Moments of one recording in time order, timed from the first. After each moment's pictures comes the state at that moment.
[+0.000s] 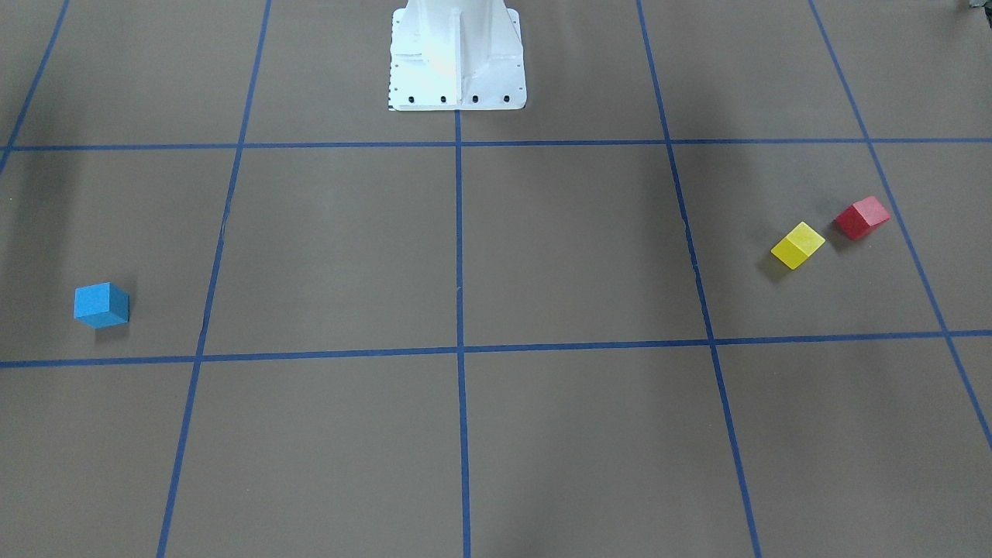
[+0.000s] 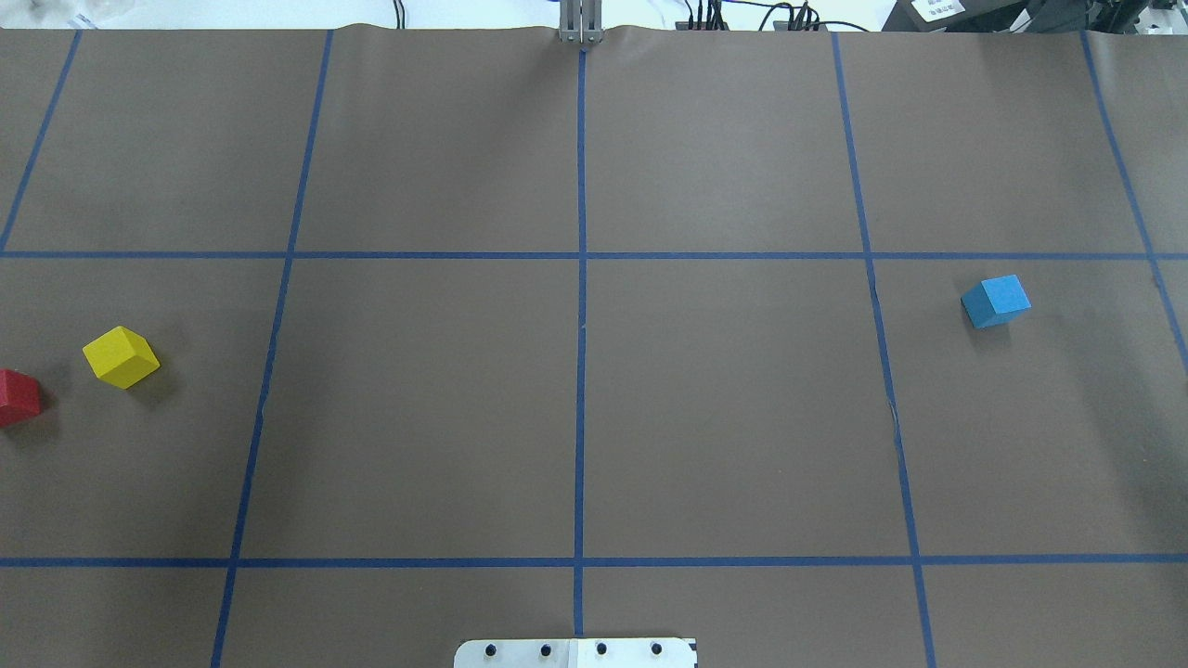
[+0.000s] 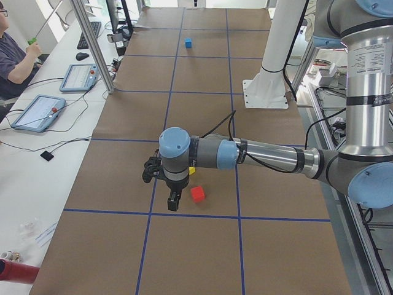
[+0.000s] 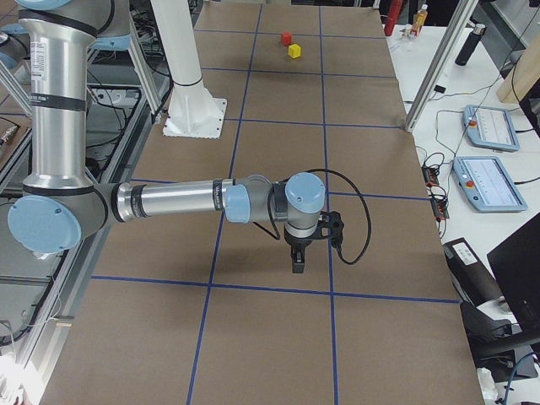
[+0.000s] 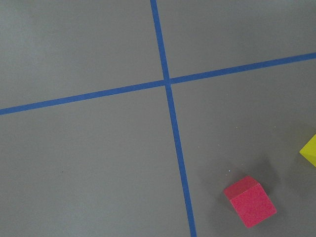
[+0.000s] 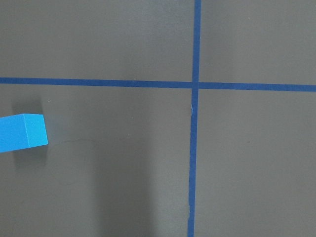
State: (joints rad) left arm -1.58 -1.48 -1.81 -1.48 -2.32 0.14; right arm 1.52 -1.65 1.78 -1.62 2.39 0.05
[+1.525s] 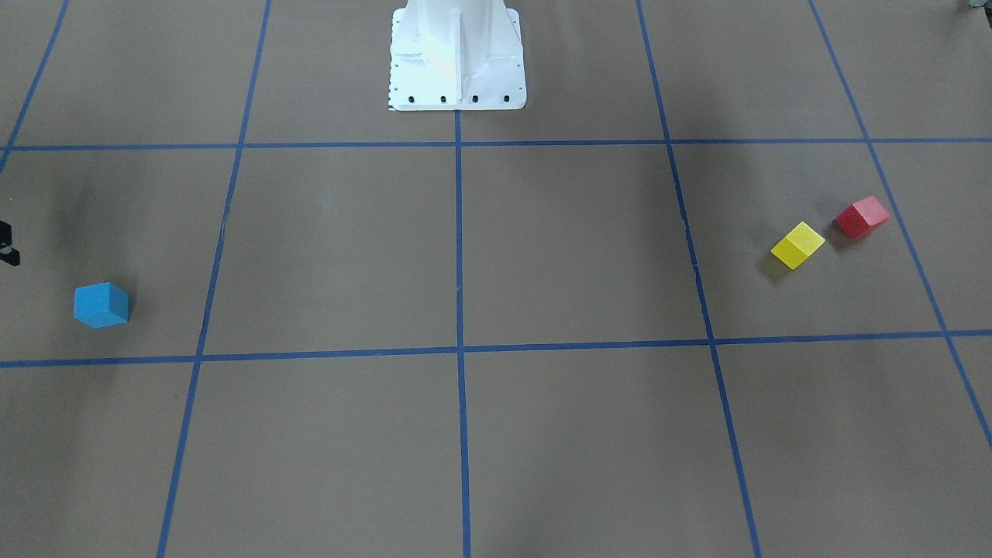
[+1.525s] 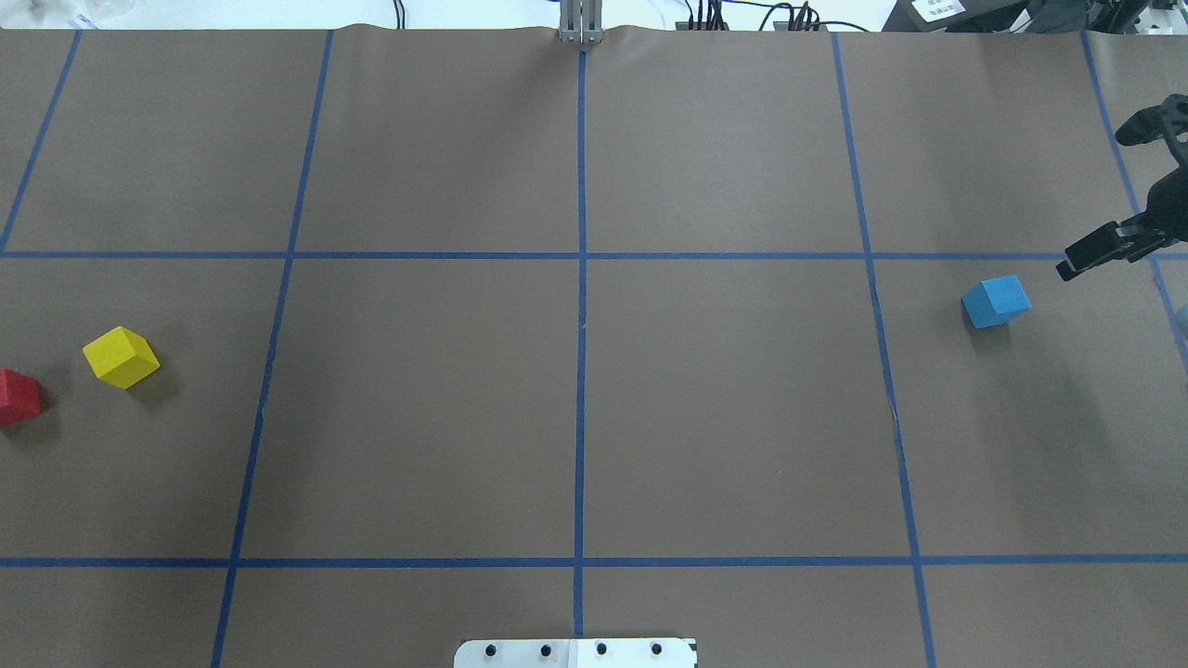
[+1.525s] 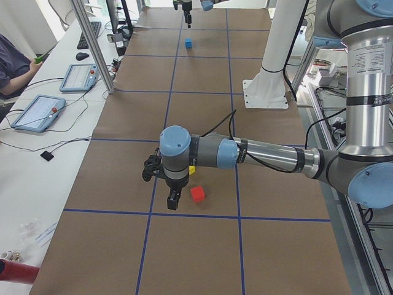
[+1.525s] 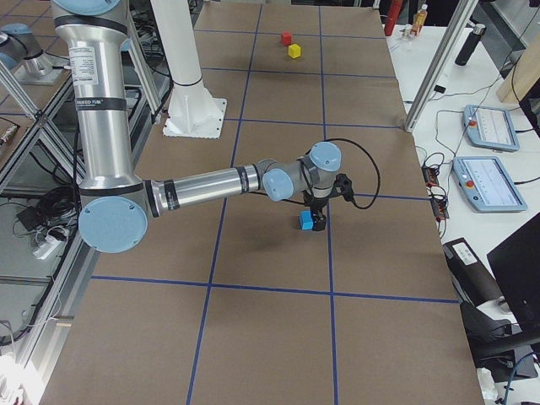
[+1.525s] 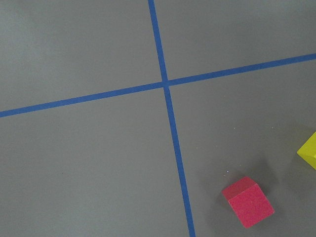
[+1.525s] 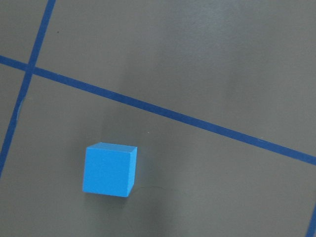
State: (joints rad) left arm -1.58 -1.48 -1.82 -1.49 -2.32 0.14; right arm 1.17 -1.50 1.69 -1.36 2.30 0.29
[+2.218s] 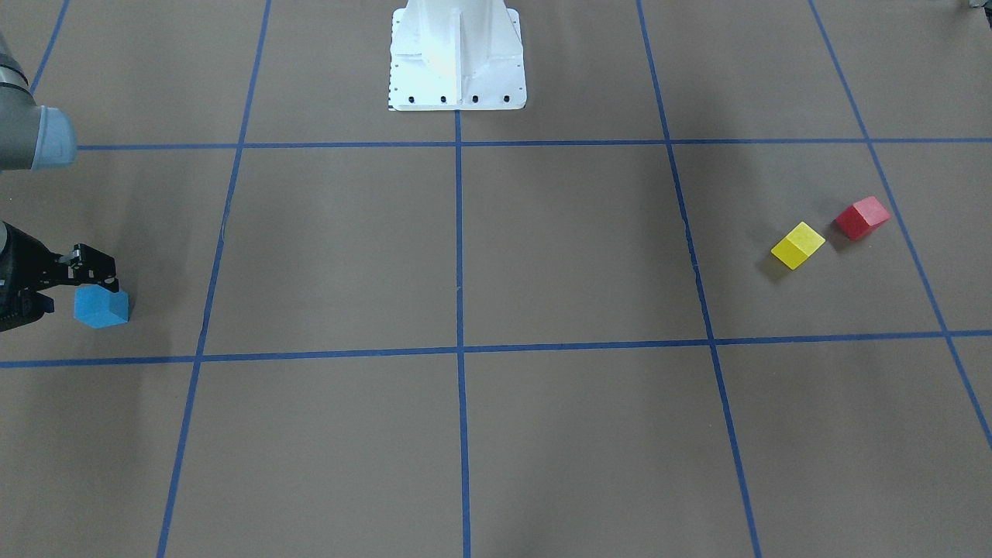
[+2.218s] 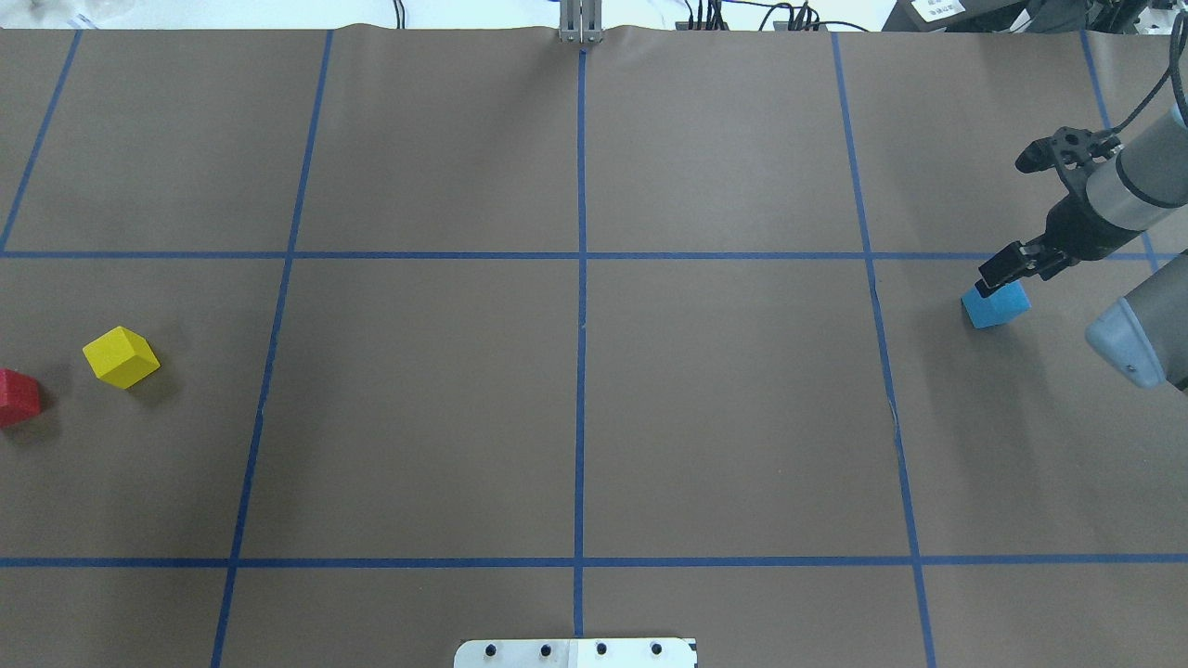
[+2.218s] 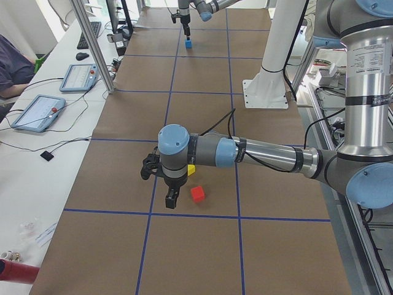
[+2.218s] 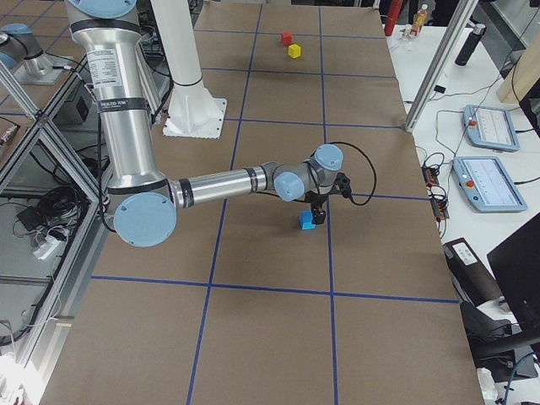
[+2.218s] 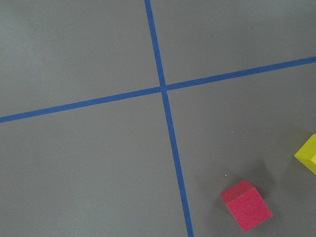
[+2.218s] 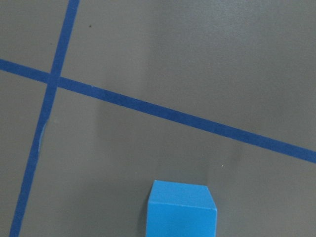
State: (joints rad) left arm -1.58 -1.49 -1.82 -1.49 -2.32 0.14; right arm 1.06 -1.41 1.57 -1.29 2.30 0.37
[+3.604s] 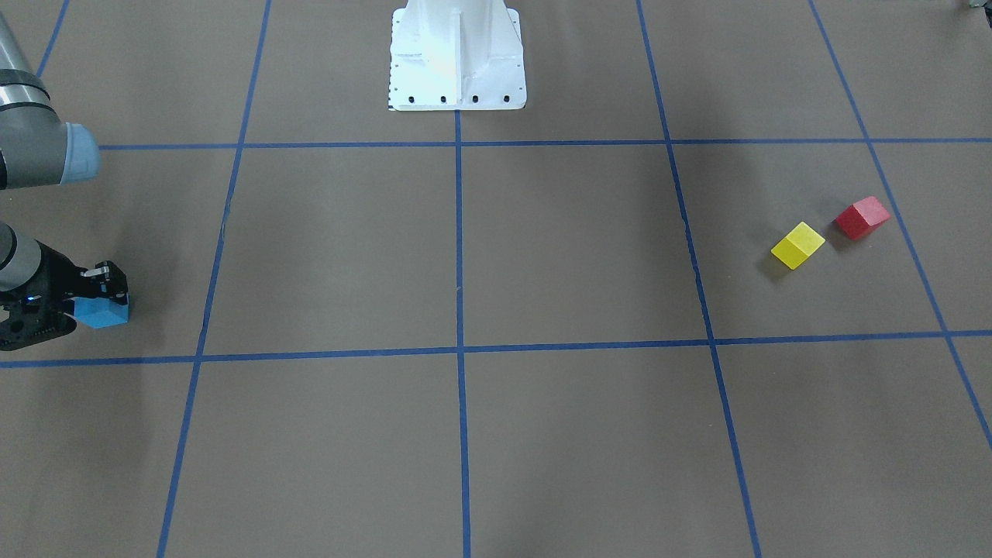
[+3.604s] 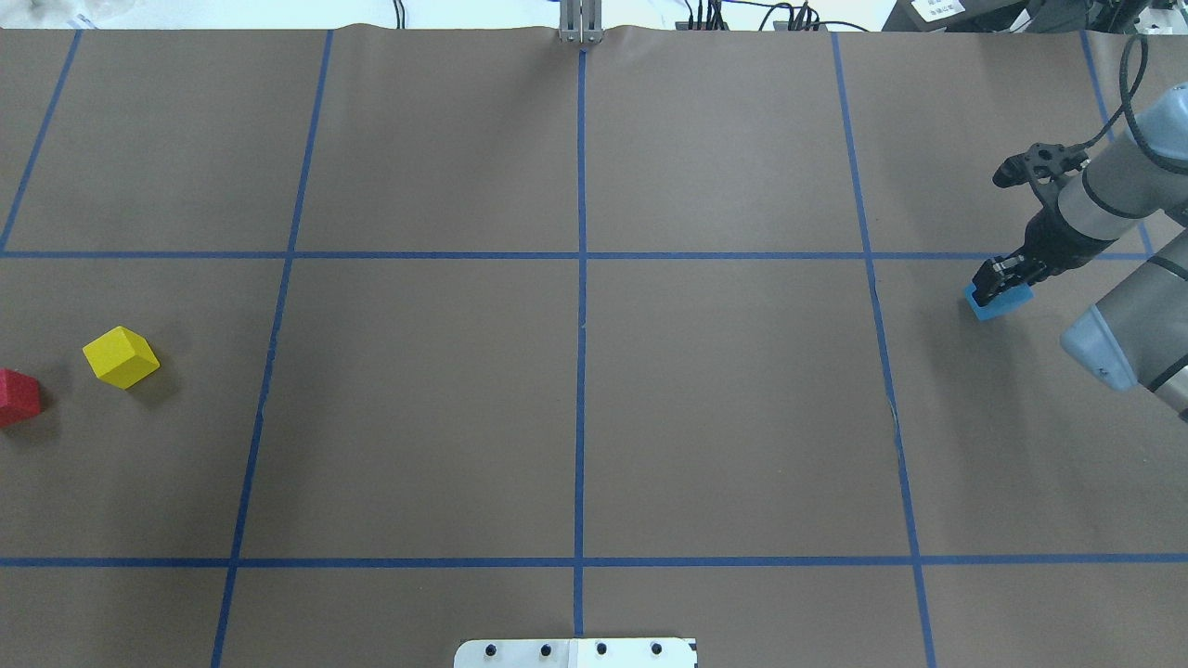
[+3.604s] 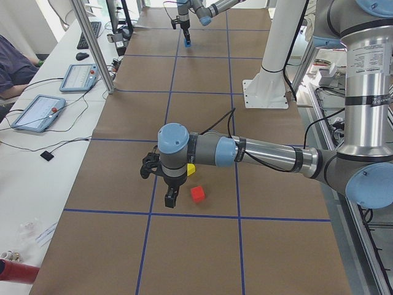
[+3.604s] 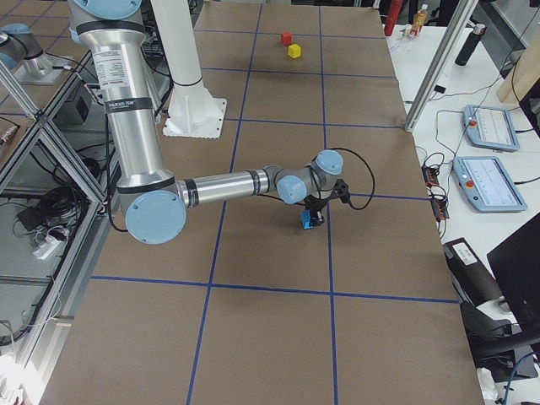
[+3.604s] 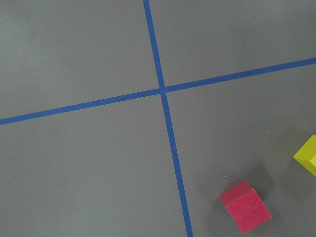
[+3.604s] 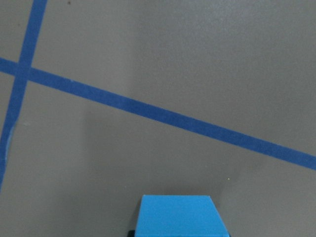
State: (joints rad) left arm -1.58 -1.49 -1.82 -1.49 -2.32 0.14; right arm 1.04 -1.37 1.52 -1.32 2.27 0.37
